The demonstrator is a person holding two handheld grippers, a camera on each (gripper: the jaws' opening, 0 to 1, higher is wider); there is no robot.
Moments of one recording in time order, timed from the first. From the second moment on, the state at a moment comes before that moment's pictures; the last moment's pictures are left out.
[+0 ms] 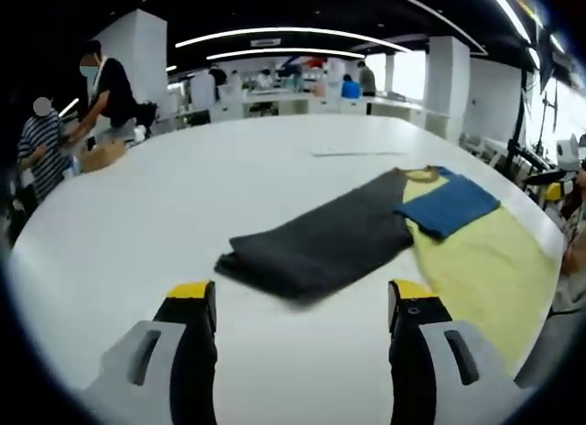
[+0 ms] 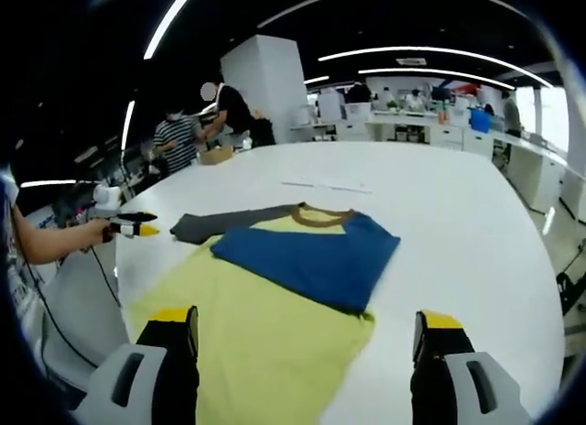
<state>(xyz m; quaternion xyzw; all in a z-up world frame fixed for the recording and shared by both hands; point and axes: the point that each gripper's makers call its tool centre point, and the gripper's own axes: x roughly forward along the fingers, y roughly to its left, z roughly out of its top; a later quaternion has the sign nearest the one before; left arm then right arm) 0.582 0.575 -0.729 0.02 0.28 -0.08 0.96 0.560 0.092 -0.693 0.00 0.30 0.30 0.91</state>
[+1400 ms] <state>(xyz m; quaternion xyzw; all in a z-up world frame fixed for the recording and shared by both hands) 0.625 0.601 -0.772 0.01 0.33 0.00 0.94 0.531 0.082 -0.696 -0.01 0.29 0.29 0.91</state>
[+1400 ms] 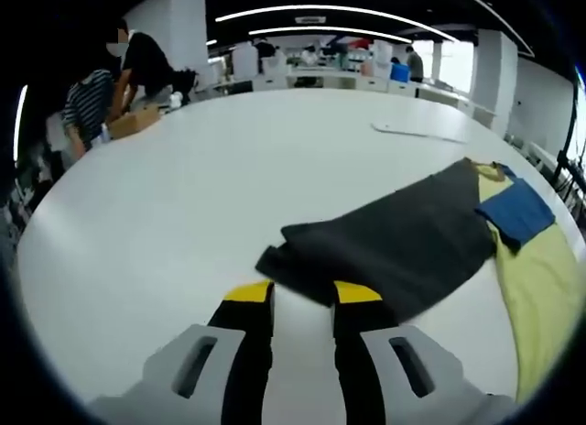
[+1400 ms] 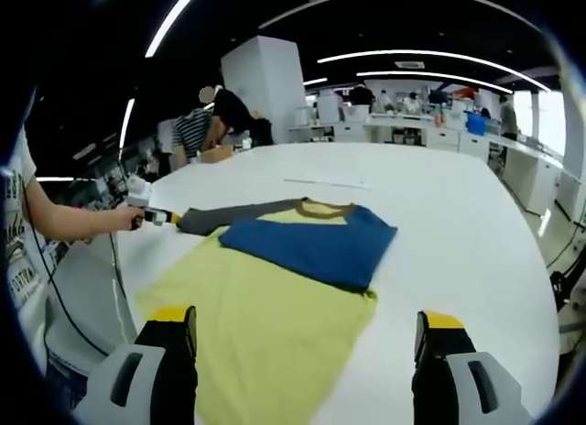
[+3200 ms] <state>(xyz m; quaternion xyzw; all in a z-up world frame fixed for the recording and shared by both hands) 0.620 0.594 -0.752 -0.03 0.32 0.00 0.95 0.526 0.084 -0.692 -0.01 0.29 0.29 0.91</state>
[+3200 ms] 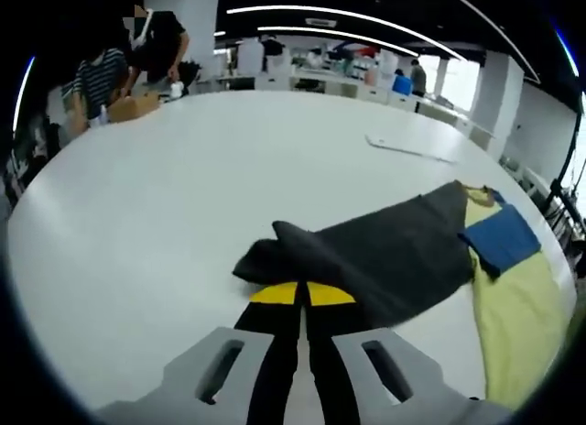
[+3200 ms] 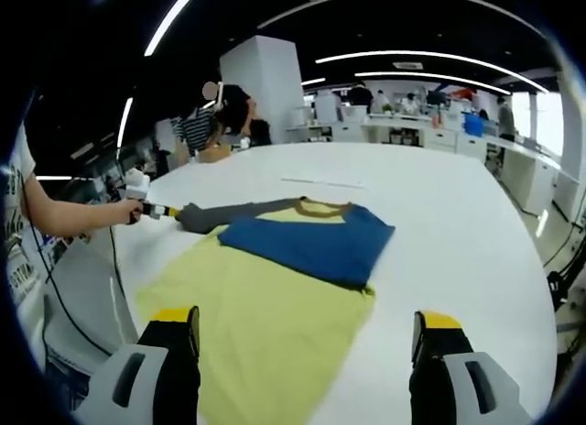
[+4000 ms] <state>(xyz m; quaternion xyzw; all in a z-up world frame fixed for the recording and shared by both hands) 0.571 0.644 -0.749 -0.01 0.36 0.05 0.93 0.518 0.088 -0.692 -0.01 0.29 0.31 0.91</state>
